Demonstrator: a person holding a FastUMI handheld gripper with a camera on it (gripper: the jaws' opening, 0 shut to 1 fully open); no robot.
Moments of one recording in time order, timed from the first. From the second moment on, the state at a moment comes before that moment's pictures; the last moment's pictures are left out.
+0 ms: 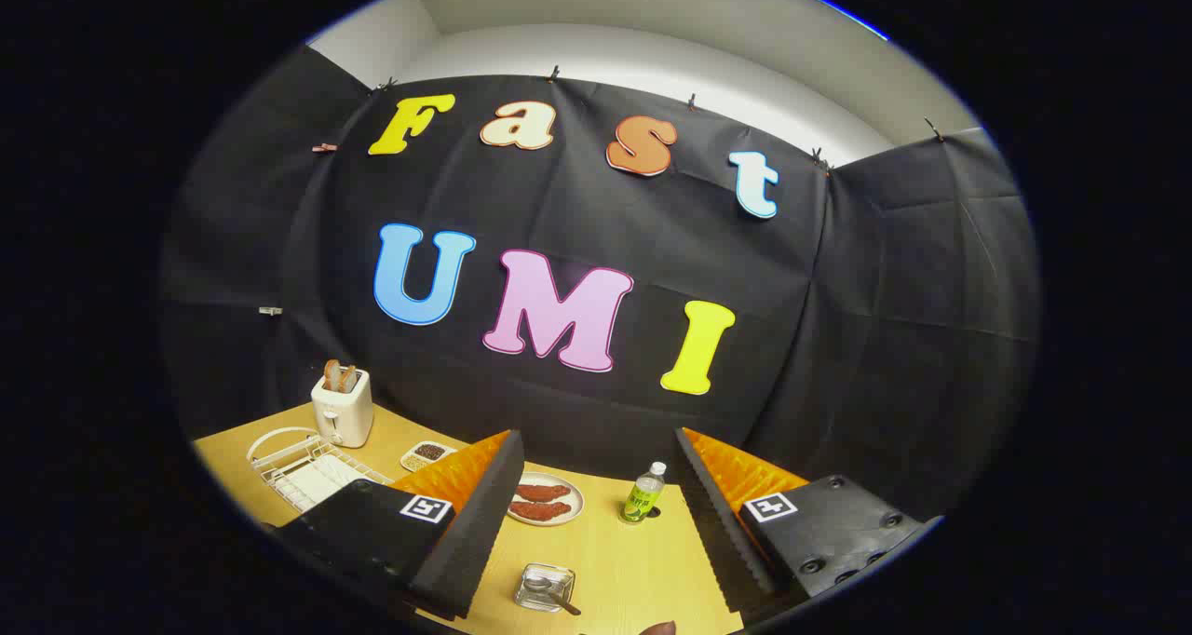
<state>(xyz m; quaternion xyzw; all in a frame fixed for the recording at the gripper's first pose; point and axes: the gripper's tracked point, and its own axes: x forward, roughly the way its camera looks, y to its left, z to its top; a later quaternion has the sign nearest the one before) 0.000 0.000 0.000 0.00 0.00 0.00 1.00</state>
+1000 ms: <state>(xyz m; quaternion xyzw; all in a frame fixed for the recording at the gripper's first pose) -0.002 0.017 -0.006 -0.01 0.01 0.01 1.00</state>
